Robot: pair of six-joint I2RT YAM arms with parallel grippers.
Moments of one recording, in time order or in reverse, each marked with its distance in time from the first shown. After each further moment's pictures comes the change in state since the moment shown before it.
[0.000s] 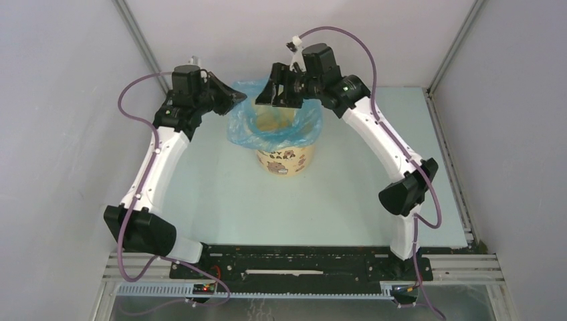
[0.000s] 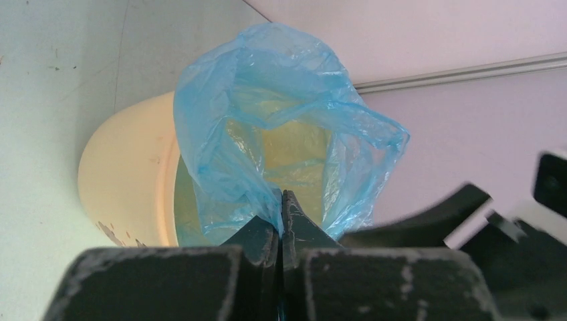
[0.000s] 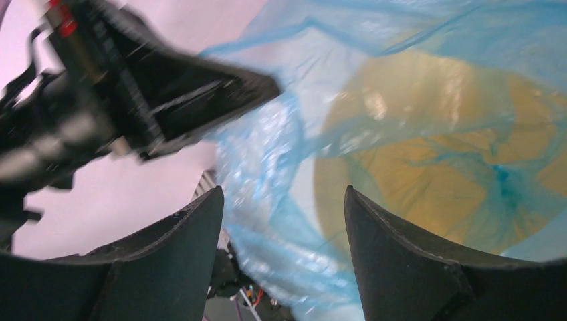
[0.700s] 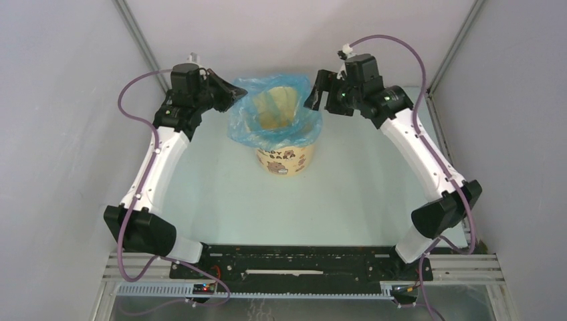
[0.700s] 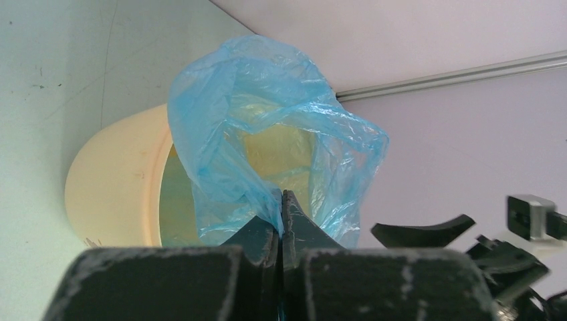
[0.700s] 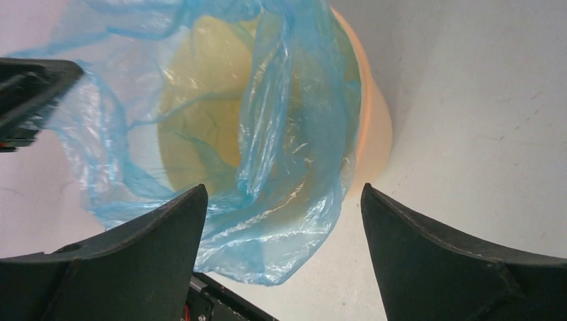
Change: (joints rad) left arm 0.000 0.000 -0.001 0.053 0.004 -0.009; right arm -0.145 -0.353 -0.386 -0.070 0.272 -0.107
